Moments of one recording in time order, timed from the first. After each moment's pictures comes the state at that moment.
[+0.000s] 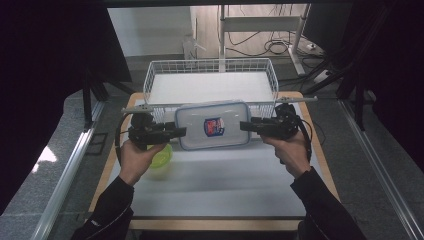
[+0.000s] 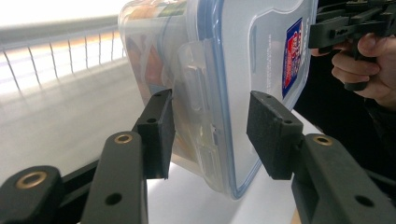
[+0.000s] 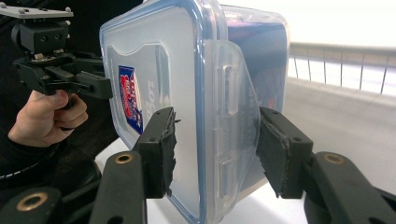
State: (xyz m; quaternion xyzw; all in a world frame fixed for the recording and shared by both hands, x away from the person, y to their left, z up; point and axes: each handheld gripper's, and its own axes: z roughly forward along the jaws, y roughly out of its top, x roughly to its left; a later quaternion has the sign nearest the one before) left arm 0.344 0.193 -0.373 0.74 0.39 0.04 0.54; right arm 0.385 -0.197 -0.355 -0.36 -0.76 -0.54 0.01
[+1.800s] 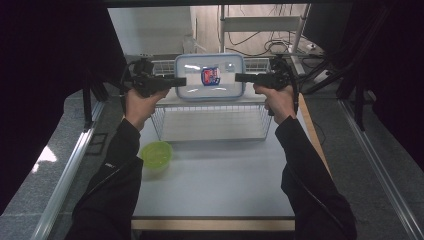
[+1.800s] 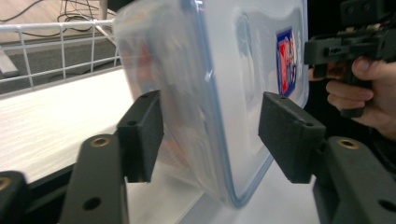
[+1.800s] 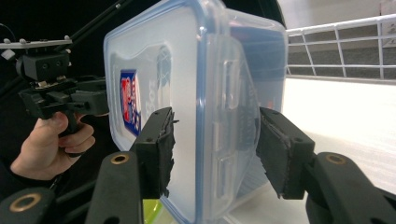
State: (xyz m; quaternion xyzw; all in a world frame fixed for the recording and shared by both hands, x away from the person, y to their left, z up) left arm 0.459 0.205 -0.324 0.73 0.40 0.06 0.56; right arm 0.501 -0.179 -0.315 -0.40 -0.71 -0.58 0.02
